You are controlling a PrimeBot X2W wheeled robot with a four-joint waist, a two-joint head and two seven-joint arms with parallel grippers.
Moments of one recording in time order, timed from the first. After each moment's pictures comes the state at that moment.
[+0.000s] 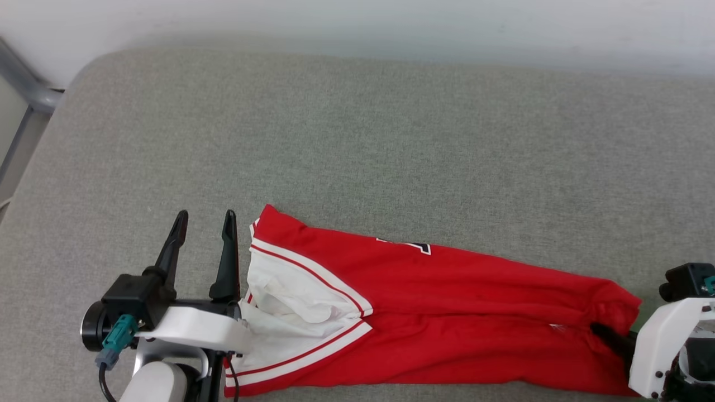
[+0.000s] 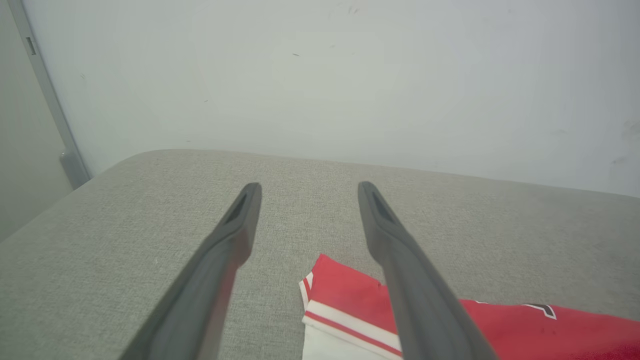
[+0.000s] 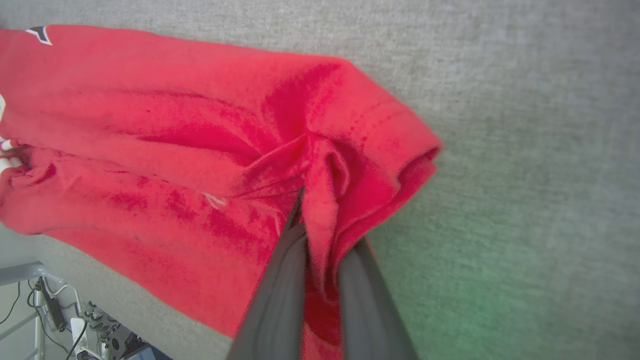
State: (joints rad) left arm -0.14 0.26 -0.23 0.03 -0.41 0.13 -0.26; right arm -0.08 -0.41 0.05 0.17 0.70 0.13 0.70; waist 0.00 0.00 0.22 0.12
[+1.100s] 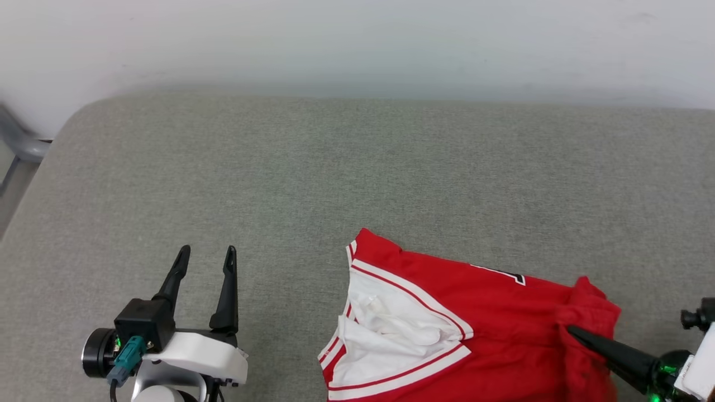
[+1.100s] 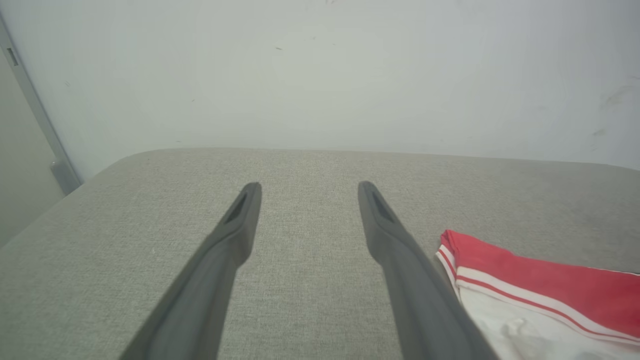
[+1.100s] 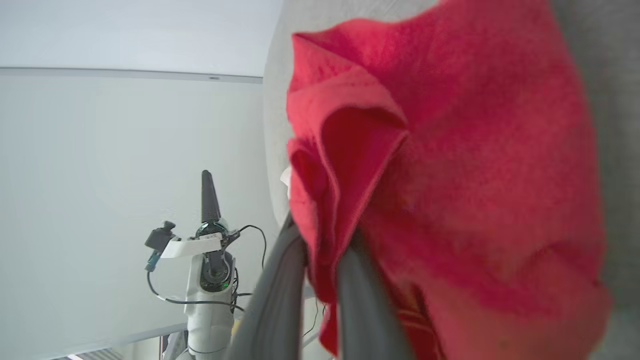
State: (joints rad) left arm -0.08 0.27 -0.22 0.10 -0.36 0.11 -0.26; right arm -0.06 -0.06 -0.45 0.12 1.23 0.13 1.18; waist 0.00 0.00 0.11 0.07
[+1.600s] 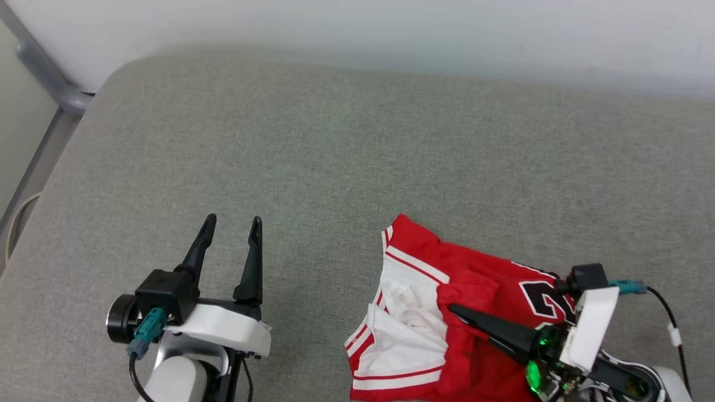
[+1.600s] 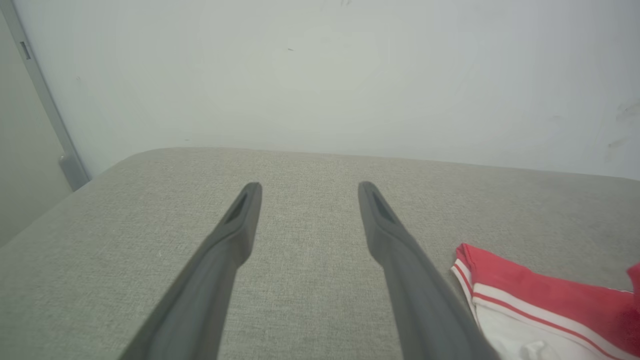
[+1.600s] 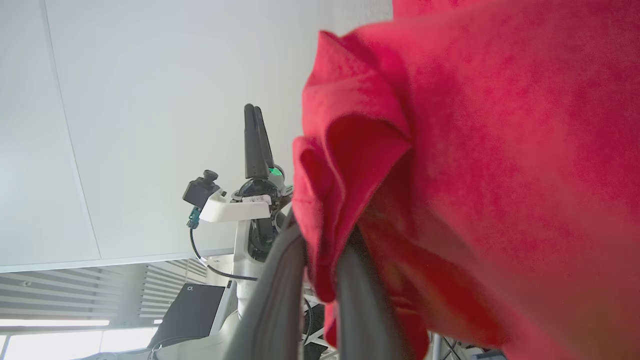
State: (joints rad) left arm -0.17 0.22 -0.25 0.12 -0.34 0.06 -0.26; right arm -0.13 -0.05 -0.01 0.19 1.48 0.13 0.97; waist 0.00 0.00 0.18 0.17
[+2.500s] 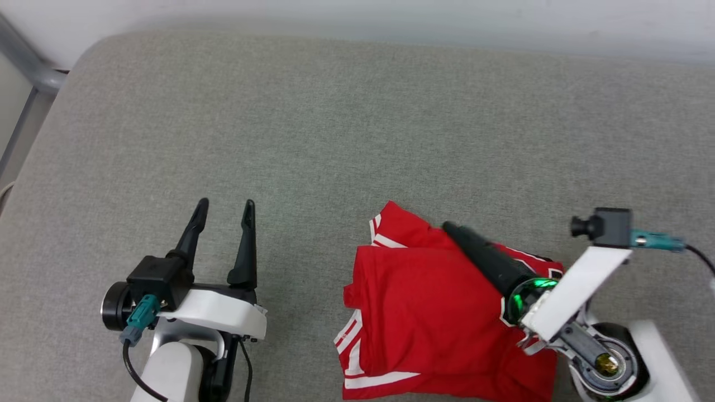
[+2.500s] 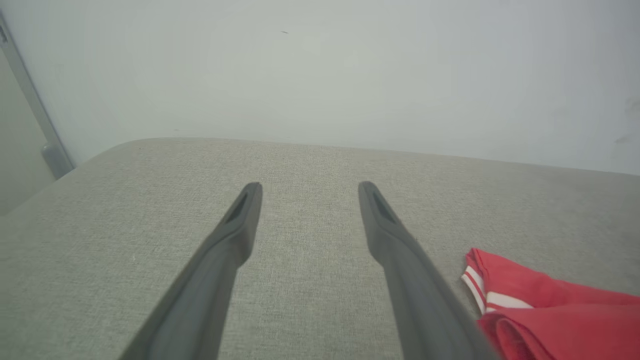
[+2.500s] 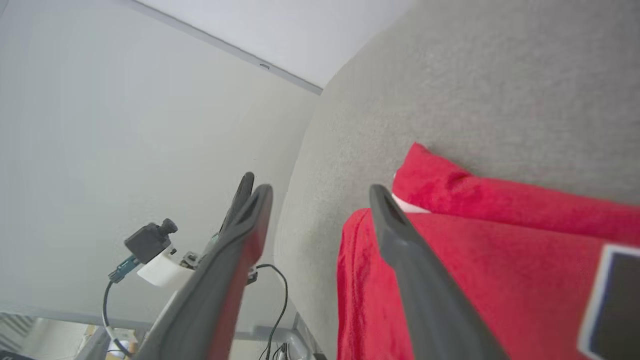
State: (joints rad) left arm -0.21 0.13 -0.13 0.16 -0.25 -0.03 -0.26; right arm -0.22 -0.12 0.21 0.01 1.17 0.13 0.46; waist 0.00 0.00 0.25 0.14
